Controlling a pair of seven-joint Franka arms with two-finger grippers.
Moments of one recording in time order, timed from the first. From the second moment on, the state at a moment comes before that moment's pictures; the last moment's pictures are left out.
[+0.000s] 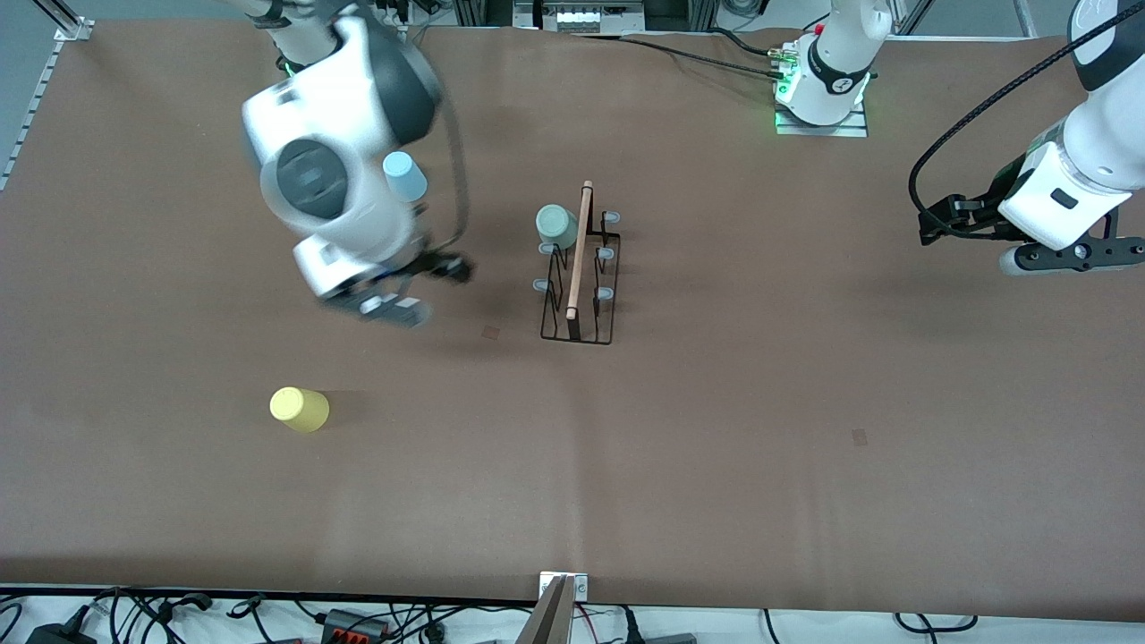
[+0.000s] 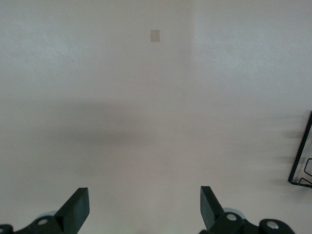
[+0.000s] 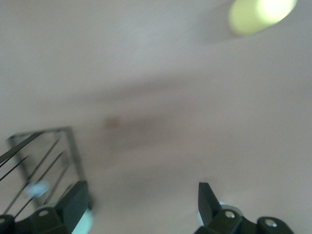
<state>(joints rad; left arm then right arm) 0.02 0.02 -0.10 -1.68 0.02 1.59 -0.16 0.31 0.41 0.12 -1.45 -0.01 1.70 0.65</state>
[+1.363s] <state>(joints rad) 0.02 0.02 -0.10 -1.69 0.02 1.59 -0.16 -0.03 0.72 0.11 -1.45 -0.16 2.21 0.20</state>
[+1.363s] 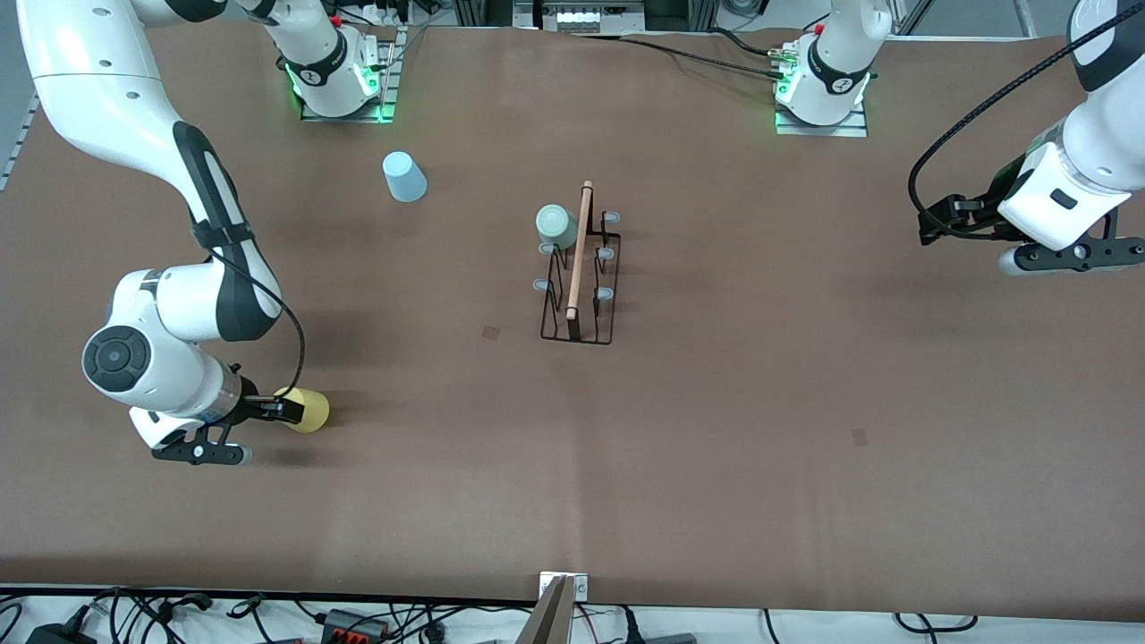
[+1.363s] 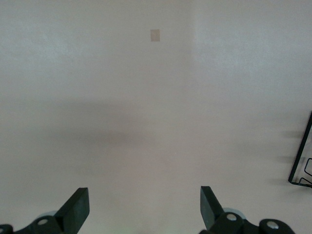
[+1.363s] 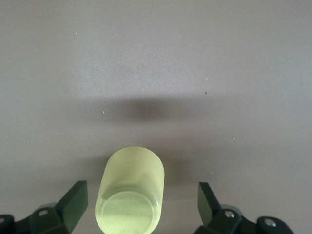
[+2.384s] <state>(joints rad) 0.02 0.02 -0.10 -1.69 0.02 1.59 -0.16 -0.04 0.75 0.11 -1.45 -0.12 2.21 0.11</state>
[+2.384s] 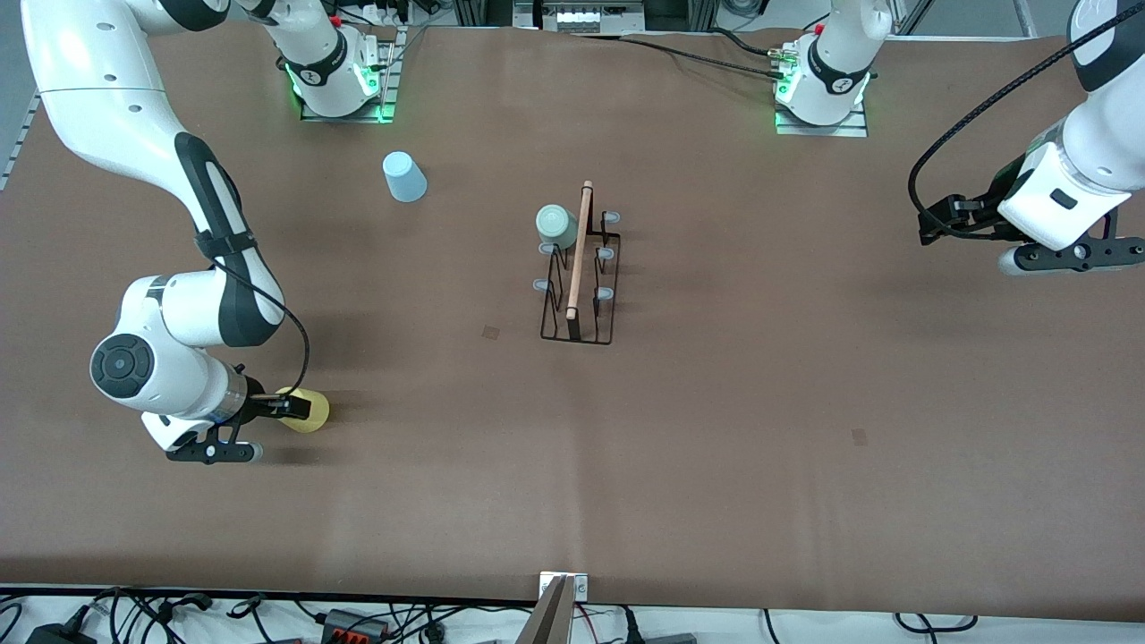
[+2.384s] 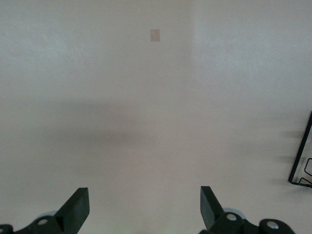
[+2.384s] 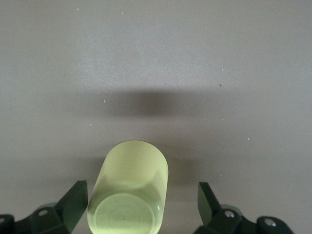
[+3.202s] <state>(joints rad) 0.02 0.02 -0.10 -1.69 0.02 1.59 -0.16 -0.04 0.79 0.12 -1.45 -0.09 2.21 0.06</state>
